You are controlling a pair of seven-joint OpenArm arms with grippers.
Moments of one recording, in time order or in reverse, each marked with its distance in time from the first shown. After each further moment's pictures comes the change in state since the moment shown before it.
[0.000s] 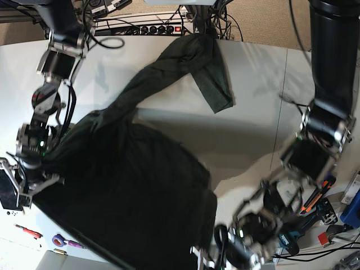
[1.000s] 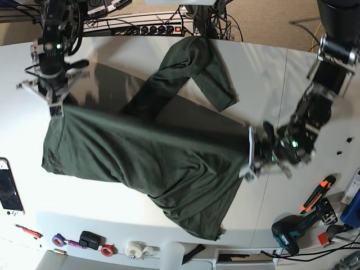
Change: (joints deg) left arm 40.4 -13.4 -13.7 14.8 -22.7 -16.6 30.7; right arm -45.5 2.1 0.0 33.2 11.5 8.3 -21.7
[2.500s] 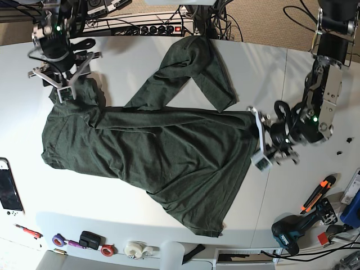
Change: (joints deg) left arm 11.9 0.2 -15.6 12.7 -8.2 -5.9 -3.0; right arm -6.6 0.0 0.2 6.8 10.4 3.5 2.9
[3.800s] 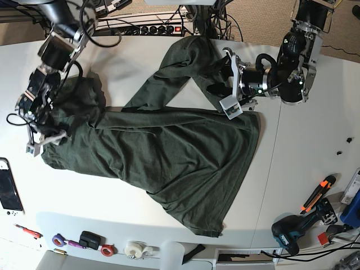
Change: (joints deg) left arm 14.9 7.6 -0.3 2.4 -19.7 -13.1 7.3; right arm 46.8 -1.6 17.5 -67.7 1.6 4.3 18.7
